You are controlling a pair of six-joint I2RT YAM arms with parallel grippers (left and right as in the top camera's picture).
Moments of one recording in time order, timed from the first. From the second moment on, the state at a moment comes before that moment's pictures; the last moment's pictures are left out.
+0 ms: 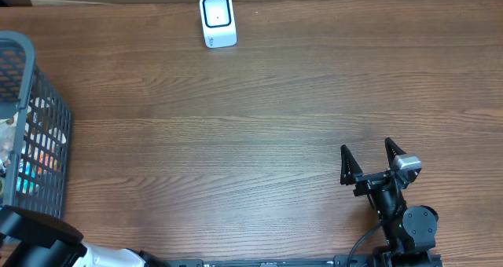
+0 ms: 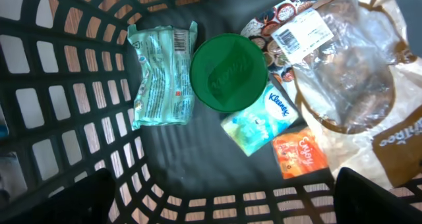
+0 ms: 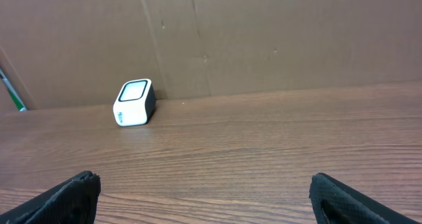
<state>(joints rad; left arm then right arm) 0.99 1.78 1.81 -1.34 -0.17 -0.44 0.11 0.01 0.02 -0.03 -0.10 0.17</state>
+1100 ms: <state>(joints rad) 1.00 1.80 1.52 -0.97 -0.25 -0.26 0.11 0.01 0.02 -0.03 -0.10 0.17</state>
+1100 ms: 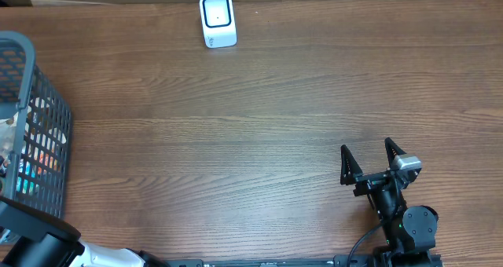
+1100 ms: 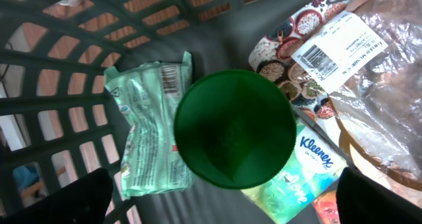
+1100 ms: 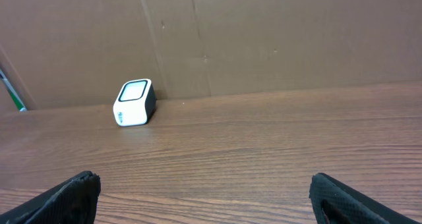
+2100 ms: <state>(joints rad) 1.00 1.80 1.32 -0.67 -0.24 -0.23 0.11 0.01 0.02 -0.03 -0.10 0.17</state>
